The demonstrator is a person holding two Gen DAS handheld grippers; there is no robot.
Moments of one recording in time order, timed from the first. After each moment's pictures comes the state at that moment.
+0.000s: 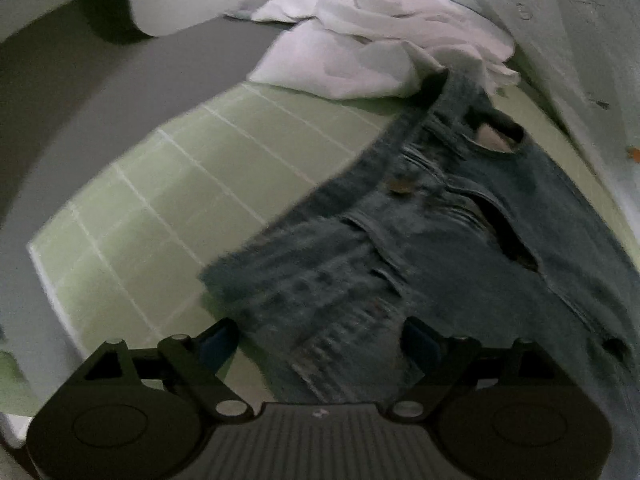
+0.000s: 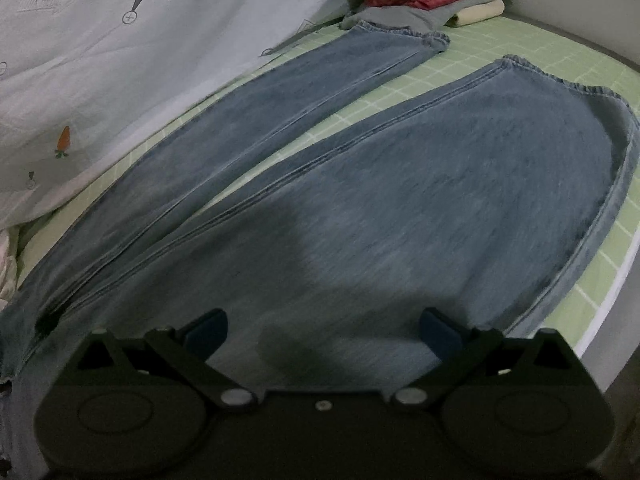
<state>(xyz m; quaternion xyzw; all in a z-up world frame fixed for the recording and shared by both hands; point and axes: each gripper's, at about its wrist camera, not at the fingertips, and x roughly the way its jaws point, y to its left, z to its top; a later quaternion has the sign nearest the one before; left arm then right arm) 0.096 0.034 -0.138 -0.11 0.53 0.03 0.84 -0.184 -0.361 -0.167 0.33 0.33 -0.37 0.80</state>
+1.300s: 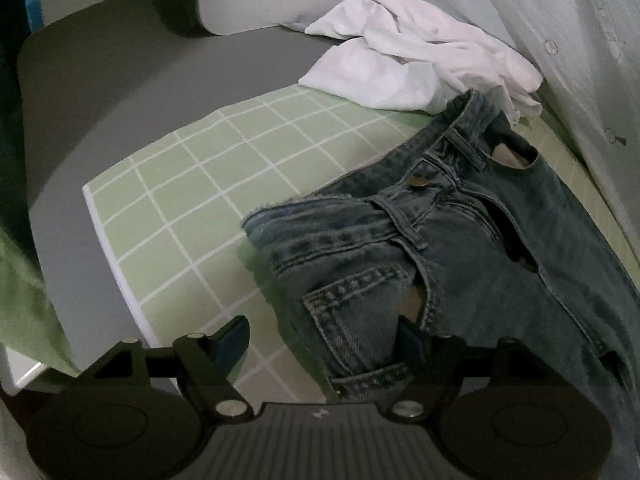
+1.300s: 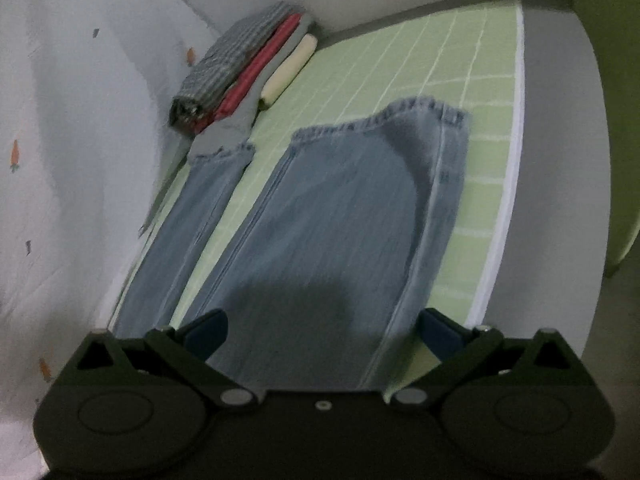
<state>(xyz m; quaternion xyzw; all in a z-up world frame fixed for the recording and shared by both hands) 0.050 0.026 -0.128 -0.15 0.50 0.10 0.85 -0.339 -0.495 -0.177 0.49 0.14 -0.47 0.72</state>
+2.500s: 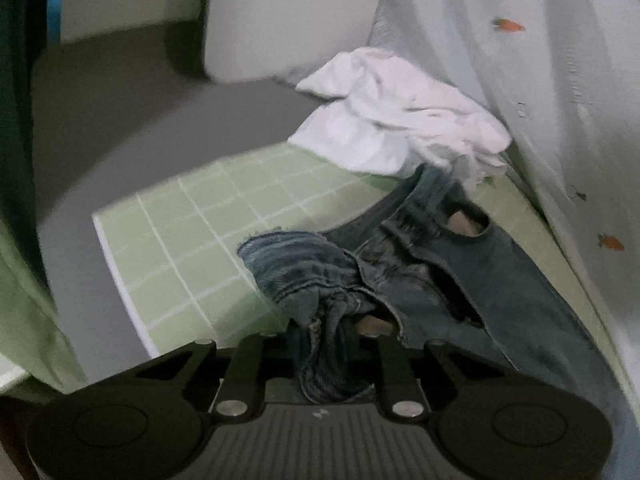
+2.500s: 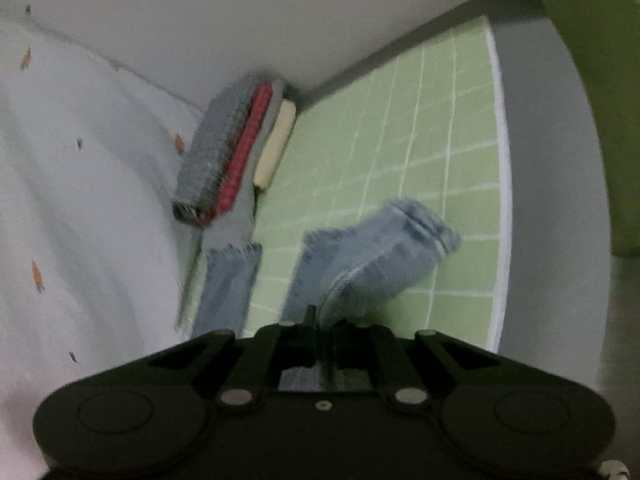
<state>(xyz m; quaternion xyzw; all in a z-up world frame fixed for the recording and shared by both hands) 0.025 0.032 -0.074 -0.19 0.43 0.08 0.88 -0.399 -0.544 -0.145 0.55 0.01 -0.46 0.69</state>
